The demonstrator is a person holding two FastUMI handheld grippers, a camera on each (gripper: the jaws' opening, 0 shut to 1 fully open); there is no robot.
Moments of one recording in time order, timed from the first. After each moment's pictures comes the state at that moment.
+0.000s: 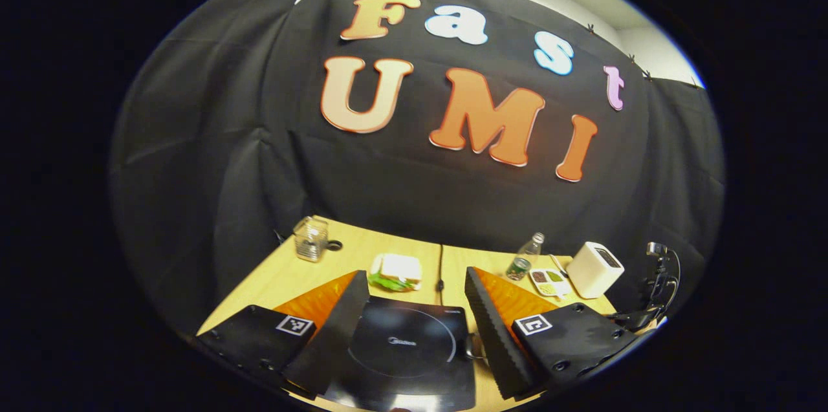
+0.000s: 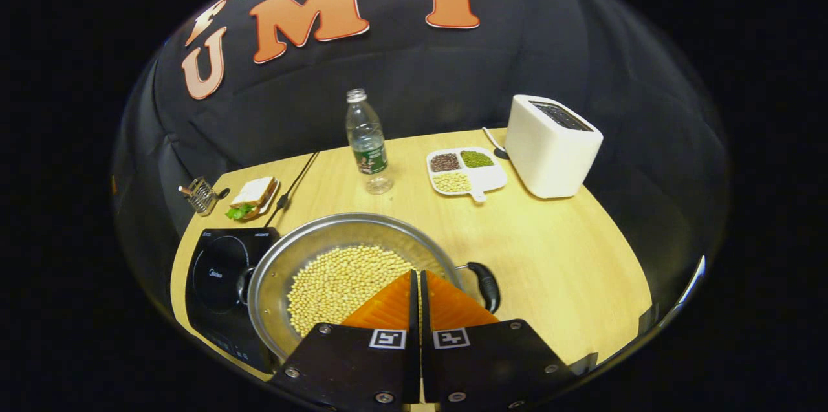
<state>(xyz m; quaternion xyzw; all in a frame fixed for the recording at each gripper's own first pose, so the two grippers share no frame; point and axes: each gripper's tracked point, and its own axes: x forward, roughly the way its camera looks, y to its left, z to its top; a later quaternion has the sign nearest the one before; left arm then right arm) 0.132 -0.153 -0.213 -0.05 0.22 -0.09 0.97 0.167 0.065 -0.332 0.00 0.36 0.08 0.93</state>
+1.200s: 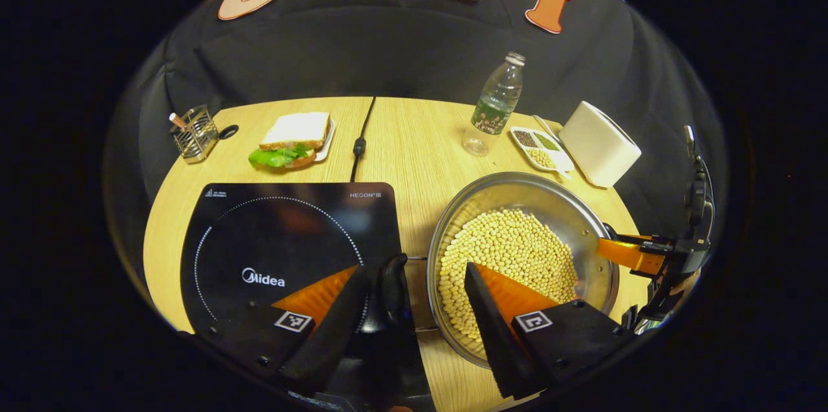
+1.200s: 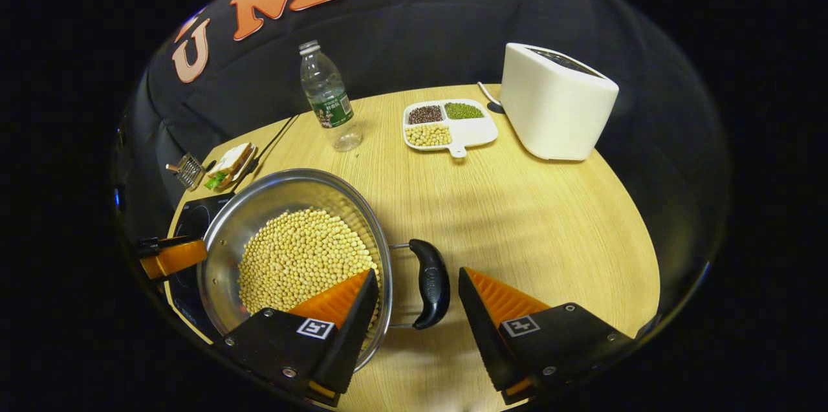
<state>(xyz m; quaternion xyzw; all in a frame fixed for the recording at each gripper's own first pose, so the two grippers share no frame) 0.116 -0.284 -0.465 0.03 0.47 -0.16 0.87 0.181 0.022 -0.408 -0.01 0.44 0.11 0.89</state>
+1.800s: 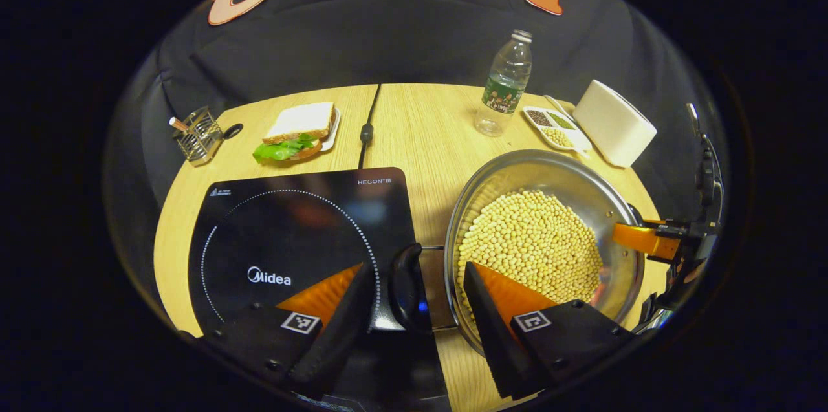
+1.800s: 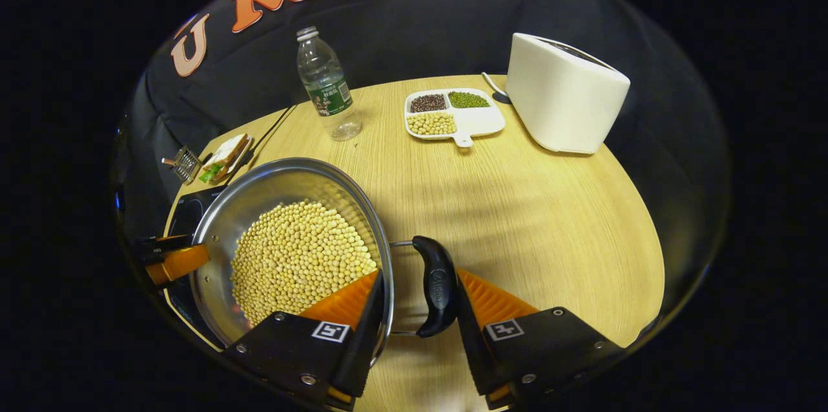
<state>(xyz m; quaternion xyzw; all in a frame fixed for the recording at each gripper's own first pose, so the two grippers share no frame) 0.115 -0.269 -0.483 0.11 0.48 -0.13 0.86 0.184 0.028 -0.421 -0.01 0.46 0.12 0.88</state>
